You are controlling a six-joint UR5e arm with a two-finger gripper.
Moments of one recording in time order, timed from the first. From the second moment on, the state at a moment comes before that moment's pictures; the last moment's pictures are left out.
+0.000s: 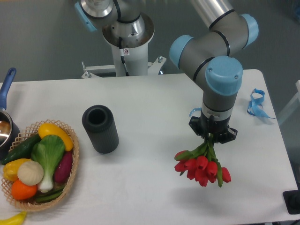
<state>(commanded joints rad) 2.59 -1.98 -1.48 -1.12 1.57 1.03</state>
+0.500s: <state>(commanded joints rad) 2.53 -1.98 -1.48 -1.11 1.56 1.00</state>
